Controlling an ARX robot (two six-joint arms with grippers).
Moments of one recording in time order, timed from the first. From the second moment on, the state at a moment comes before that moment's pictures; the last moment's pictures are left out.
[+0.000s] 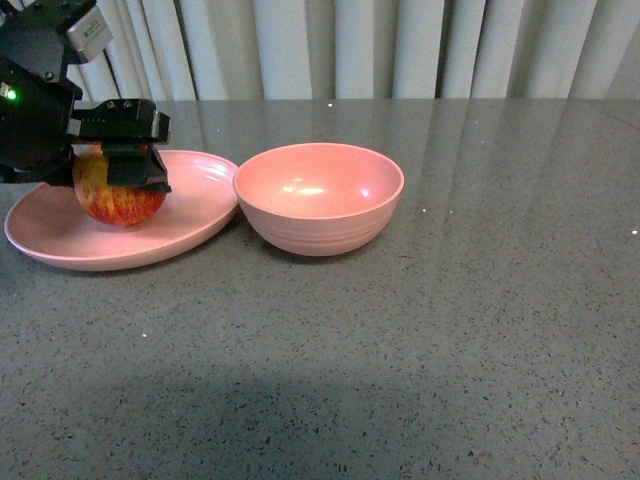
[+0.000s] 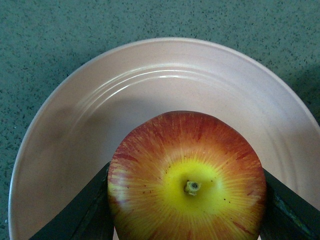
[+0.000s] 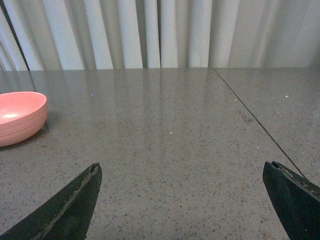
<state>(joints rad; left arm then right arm) -0.11 1.73 1.12 -0.09 0.02 0.00 0.00 0.00 0.01 0.00 0.00 0.01</state>
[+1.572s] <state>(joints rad) -0.47 1.83 1.30 -0.09 -0.01 -0.04 0.00 0.00 0.01 0.00 0.00 0.01</state>
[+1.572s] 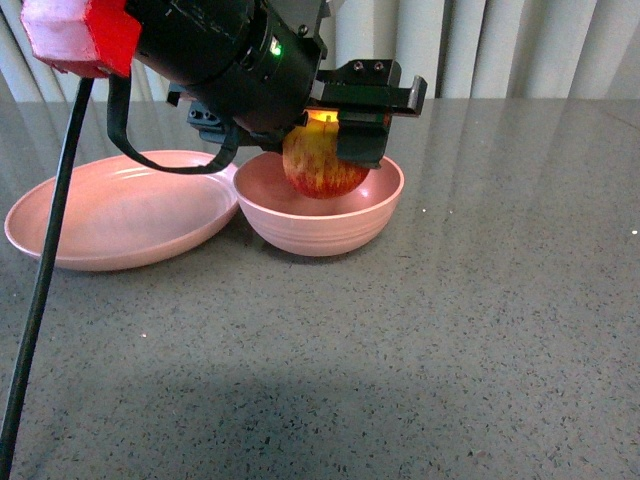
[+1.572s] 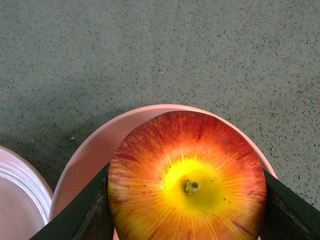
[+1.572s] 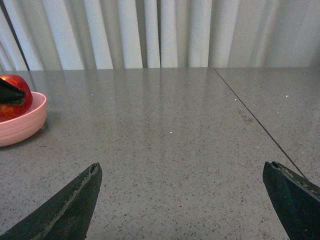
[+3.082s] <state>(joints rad) -0.40 1.38 1.01 0.24 -0.14 -0.02 0.00 0.00 0.01 0.00 0.00 0.01</state>
